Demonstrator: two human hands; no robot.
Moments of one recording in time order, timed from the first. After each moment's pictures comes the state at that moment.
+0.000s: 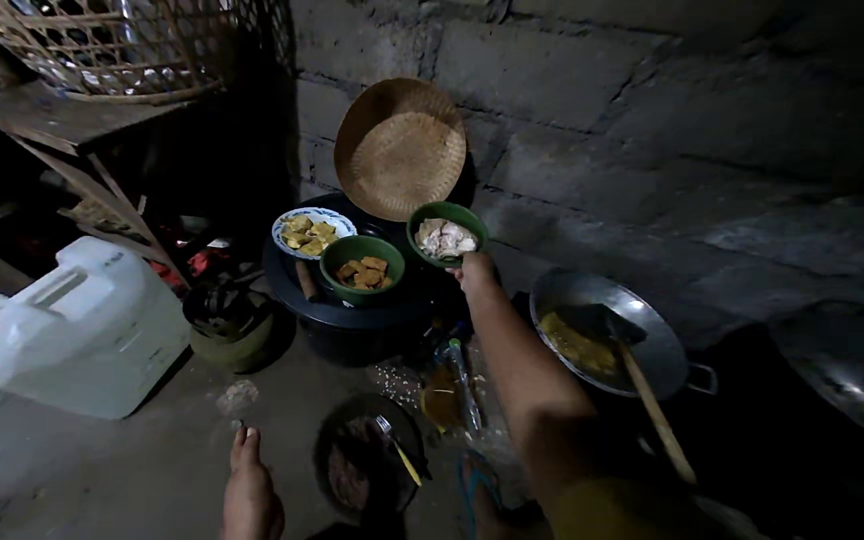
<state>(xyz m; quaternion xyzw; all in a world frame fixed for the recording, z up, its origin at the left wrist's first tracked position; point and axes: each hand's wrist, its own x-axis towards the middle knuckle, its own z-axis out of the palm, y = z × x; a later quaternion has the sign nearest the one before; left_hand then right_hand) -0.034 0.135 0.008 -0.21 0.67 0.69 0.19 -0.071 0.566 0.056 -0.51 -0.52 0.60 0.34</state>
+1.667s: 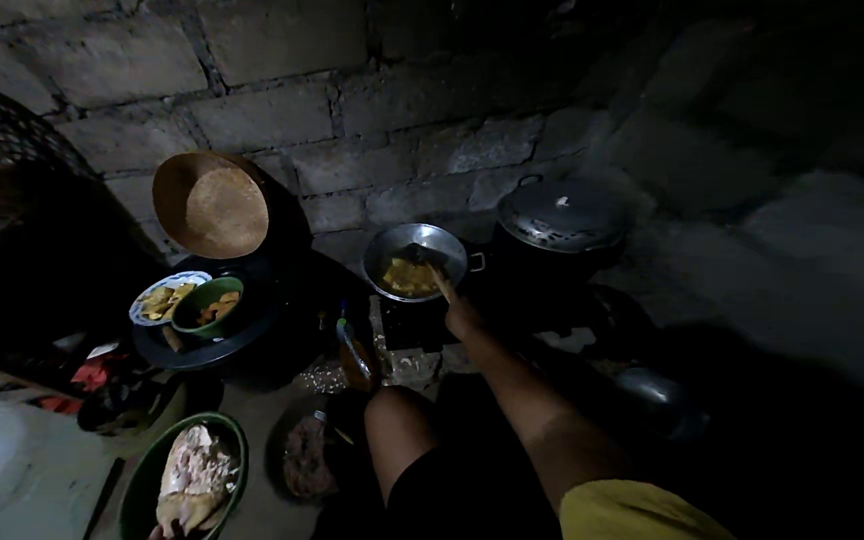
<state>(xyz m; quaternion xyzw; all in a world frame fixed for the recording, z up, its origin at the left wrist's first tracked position) 0.082 0.098 0.028 -0.02 0.51 0.83 0.23 0.337 0.573 0.029 -0.63 -0.74 0.24 0.01</state>
